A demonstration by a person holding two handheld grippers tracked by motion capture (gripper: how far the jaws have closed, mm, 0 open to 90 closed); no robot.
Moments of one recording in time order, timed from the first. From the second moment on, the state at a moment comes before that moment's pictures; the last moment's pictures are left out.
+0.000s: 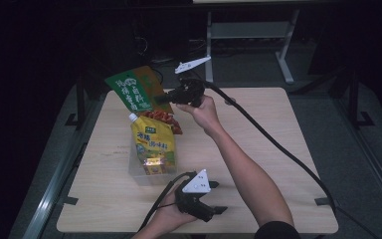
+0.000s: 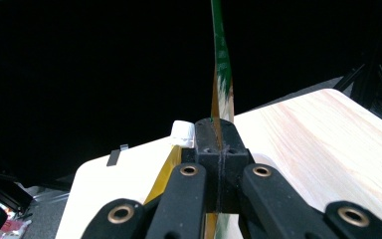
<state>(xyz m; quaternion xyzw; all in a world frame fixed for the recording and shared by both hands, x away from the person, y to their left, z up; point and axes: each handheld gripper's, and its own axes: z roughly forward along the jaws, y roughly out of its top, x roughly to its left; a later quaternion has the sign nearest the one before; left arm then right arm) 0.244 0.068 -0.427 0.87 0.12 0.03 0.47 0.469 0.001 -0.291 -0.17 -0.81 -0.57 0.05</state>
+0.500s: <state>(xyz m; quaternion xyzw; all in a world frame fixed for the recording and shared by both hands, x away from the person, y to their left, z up) 0.243 0.069 -0.430 0.88 0.12 0.02 0.47 0.484 0.021 -0.323 -0.19 -0.81 -0.55 0.07</state>
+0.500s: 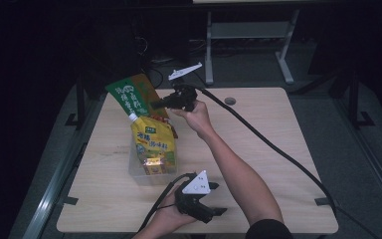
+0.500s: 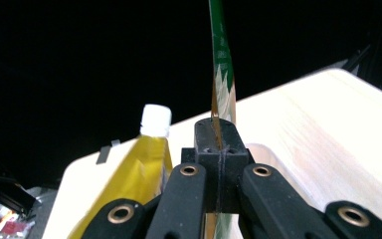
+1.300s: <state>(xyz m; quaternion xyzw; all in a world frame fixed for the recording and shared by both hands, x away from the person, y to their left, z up) 0.243 0.070 -0.431 0.88 0.12 0.02 0.47 0.490 0.016 -0.344 -0.22 -0.84 -0.49 0.07</state>
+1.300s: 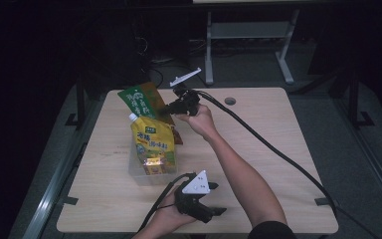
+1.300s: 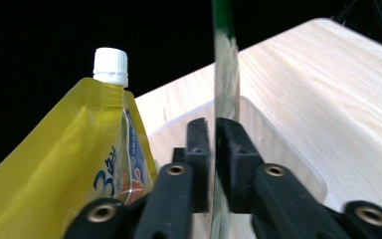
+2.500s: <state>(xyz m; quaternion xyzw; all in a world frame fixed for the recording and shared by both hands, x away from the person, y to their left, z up) 0.243 0.071 -0.430 0.87 0.12 0.02 0.47 0.486 0.036 -0.340 -0.21 -0.82 -0.52 0.05</state>
